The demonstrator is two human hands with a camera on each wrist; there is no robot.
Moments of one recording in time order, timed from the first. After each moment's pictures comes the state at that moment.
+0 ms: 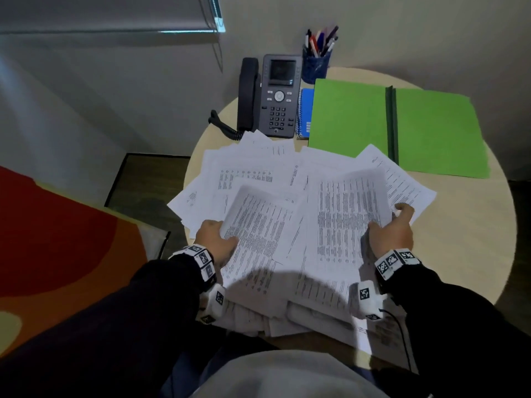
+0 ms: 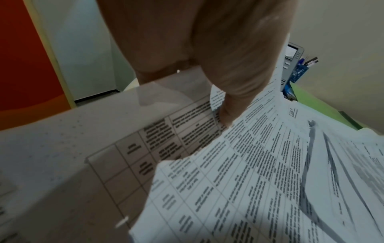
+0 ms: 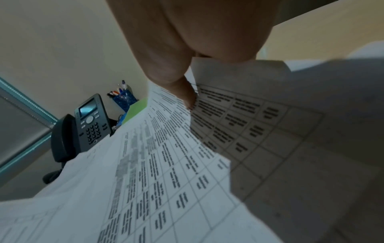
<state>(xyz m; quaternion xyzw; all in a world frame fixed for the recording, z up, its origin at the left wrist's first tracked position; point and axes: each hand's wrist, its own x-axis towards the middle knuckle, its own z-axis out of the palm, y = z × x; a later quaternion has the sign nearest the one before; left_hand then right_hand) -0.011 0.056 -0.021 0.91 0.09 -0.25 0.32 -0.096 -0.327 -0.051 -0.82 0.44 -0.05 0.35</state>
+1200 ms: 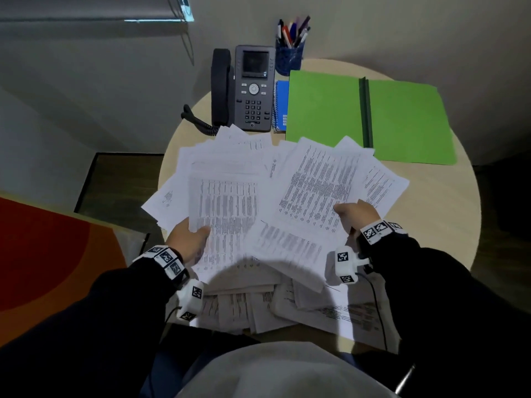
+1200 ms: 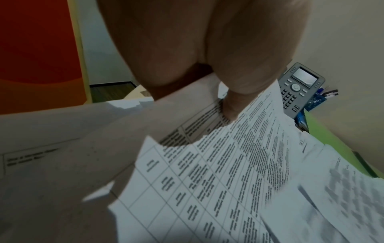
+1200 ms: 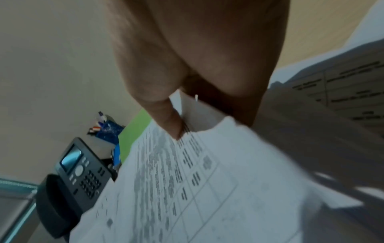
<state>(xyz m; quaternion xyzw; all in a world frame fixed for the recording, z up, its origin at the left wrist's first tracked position) -0.006 0.064 -0.011 0.86 0.15 -0.28 0.40 -0.063 -0.331 -0.017 -0.72 0.44 0.17 0.51</state>
